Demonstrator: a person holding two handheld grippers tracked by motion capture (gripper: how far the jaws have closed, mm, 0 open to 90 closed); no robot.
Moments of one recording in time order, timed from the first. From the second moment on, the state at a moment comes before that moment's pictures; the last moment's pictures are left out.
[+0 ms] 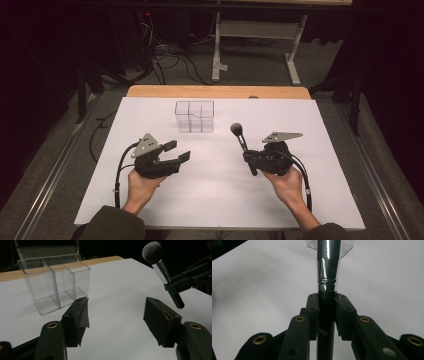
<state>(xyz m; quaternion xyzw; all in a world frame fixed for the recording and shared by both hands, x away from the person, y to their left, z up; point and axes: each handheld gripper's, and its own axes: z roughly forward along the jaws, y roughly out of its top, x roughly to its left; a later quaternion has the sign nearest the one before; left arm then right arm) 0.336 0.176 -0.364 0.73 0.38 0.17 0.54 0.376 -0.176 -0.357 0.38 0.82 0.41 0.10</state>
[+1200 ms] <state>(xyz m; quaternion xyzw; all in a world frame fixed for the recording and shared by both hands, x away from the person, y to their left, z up) 0.348 0.134 -0.362 0.76 0.35 0.12 0.54 0.373 -0.155 -0.353 0.35 0.83 0.42 0.10</state>
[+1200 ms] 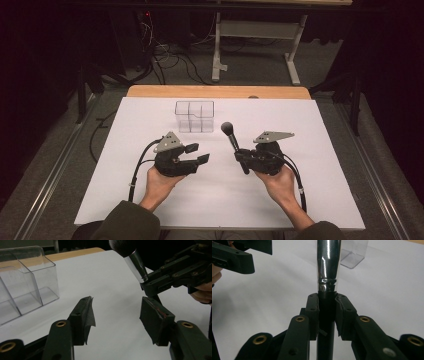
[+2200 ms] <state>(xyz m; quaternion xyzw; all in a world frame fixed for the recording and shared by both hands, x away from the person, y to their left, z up) 0.355 0.117 -0.363 0.75 0.36 0.09 0.54 0.365 -0.120 -0.357 0.32 0.85 0.41 0.10</state>
